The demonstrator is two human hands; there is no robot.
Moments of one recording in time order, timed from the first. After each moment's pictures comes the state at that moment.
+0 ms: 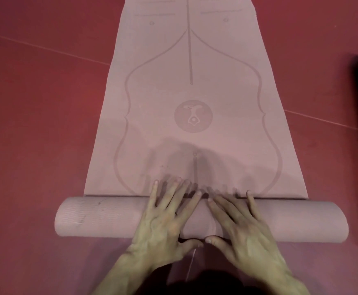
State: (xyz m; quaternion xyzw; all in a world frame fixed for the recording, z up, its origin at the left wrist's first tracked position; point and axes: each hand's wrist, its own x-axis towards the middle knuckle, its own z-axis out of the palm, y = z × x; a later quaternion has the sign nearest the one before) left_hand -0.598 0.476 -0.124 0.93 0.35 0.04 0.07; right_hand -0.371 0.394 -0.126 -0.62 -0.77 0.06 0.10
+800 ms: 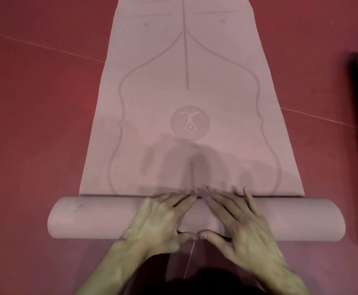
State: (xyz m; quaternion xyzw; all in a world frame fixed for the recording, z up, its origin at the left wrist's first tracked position) left_hand -0.593 0.498 -0.117 0.94 0.33 0.06 0.09; right_hand -0.368 0.397 -0.129 -0.64 -0.75 0.07 0.15
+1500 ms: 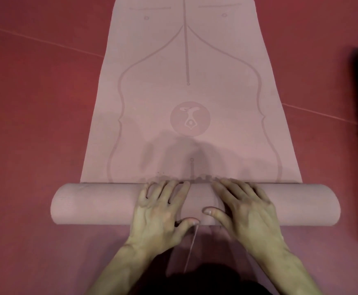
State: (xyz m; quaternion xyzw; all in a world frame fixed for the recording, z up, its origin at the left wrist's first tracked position) left_hand -0.593 0.481 -0.133 0.90 0.43 0.07 0.05; right_hand -0.361 0.416 -0.120 -0.69 -0.71 0.05 0.09
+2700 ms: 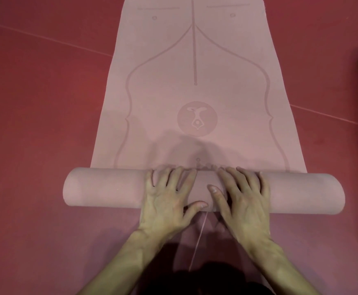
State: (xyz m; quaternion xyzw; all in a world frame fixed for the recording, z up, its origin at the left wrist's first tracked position) left_hand -0.578 0.501 -0.130 0.89 0.46 0.02 0.03; right_hand -0.382 0.436 -0.137 -0.76 -0.63 0.02 0.16
